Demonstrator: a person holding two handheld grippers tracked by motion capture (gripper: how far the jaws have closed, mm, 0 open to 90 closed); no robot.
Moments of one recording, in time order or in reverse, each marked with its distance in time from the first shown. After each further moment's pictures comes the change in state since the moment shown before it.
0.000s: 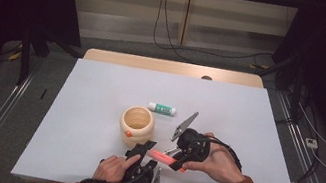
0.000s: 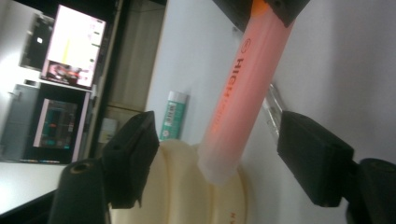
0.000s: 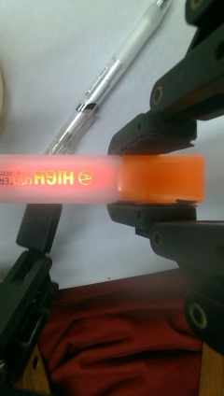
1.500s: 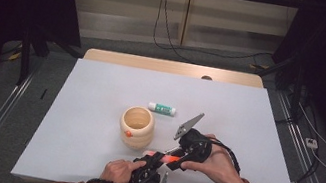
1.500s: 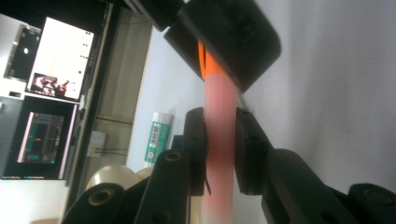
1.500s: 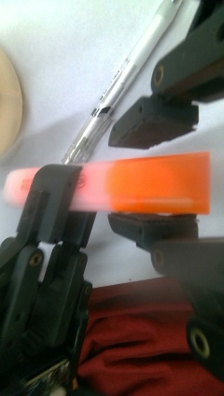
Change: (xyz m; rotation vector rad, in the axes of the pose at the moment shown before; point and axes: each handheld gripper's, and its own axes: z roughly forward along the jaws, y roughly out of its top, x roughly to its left) left arm 0.000 0.010 0.001 -0.072 -0.077 -0.094; right arm -0.003 -0.009 0.003 -0.121 -0.003 0.030
